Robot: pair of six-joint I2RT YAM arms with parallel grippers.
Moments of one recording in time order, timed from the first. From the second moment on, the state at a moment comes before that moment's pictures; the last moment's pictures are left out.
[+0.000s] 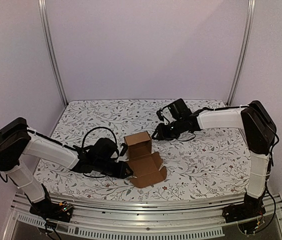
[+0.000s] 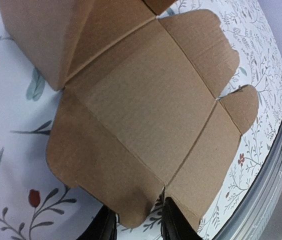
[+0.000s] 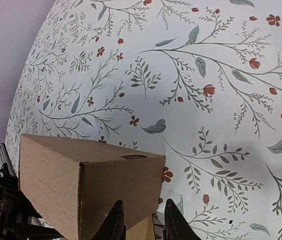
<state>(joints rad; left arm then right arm) -0.92 1.61 0.62 0.13 0.15 -0.67 0.70 1.99 1.37 -0.20 -0.33 0.44</state>
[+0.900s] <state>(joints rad) -0.98 1.58 0.84 0.01 0.16 -0.43 0.62 1.56 0.74 -0.17 -0.31 0.49</state>
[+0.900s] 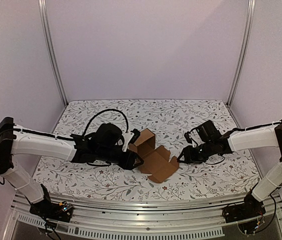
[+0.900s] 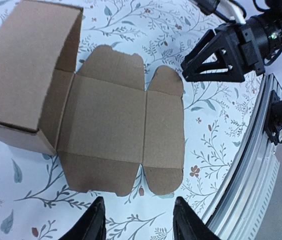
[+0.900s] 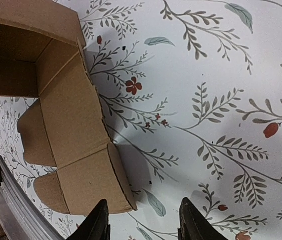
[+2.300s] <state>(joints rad) -0.98 1.20 0.85 -0.22 -0.22 -0.24 0.73 1.57 1.16 -0.63 -0.26 0.09</state>
